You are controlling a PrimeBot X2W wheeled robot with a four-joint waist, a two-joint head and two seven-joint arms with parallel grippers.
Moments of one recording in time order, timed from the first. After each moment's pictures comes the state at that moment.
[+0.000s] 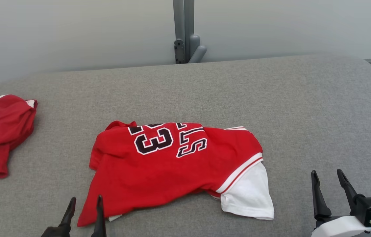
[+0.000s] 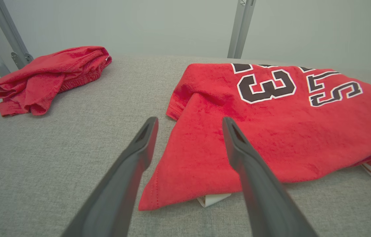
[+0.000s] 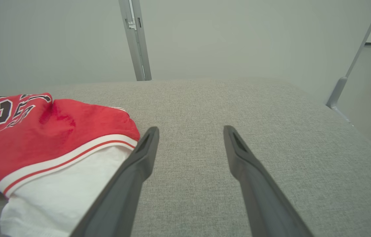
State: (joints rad) left arm 0.12 0.26 -0.33 0.14 -0.42 0.19 -0.26; right arm 0.11 -0.05 -0.11 0.15 0.07 0.13 -0.26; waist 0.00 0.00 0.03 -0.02
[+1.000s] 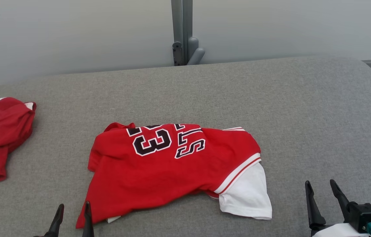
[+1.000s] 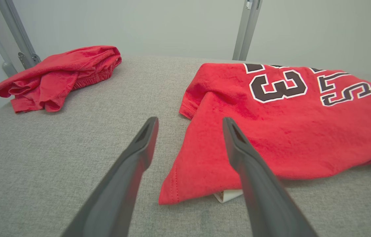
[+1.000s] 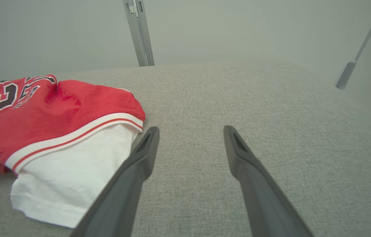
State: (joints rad) left arm 0.19 0.07 0.01 0.18 -0.20 -0.07 -0.26; right arm 0.13 -0.05 -0.08 0.20 0.09 0.13 -0.26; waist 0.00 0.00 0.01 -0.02
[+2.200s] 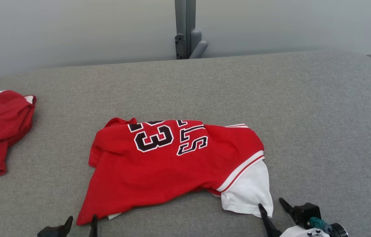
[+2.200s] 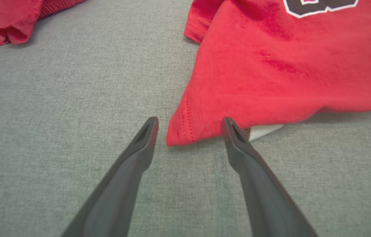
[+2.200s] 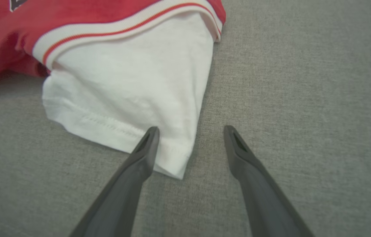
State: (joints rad) left arm 0.11 0.11 0.00 0.37 -0.19 -0.11 -0.11; right arm -0.02 -0.07 0.20 0.53 0.14 0.13 -0.22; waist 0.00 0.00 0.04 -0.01
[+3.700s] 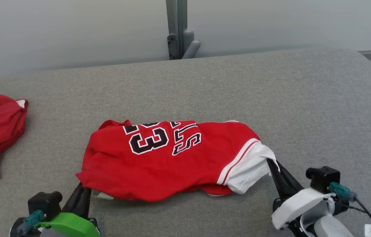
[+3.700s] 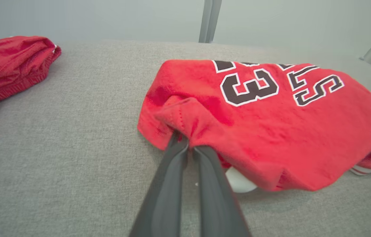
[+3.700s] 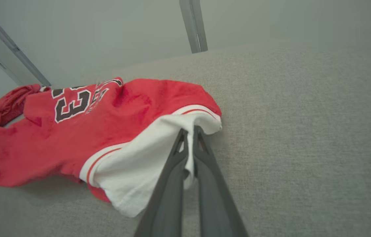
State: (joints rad) left arm 0.01 0.22 -0.14 0.20 -0.39 -0.12 -0.06; right arm -0.11 -0.14 0.26 0.33 0.41 0.13 -0.18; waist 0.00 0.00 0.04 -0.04
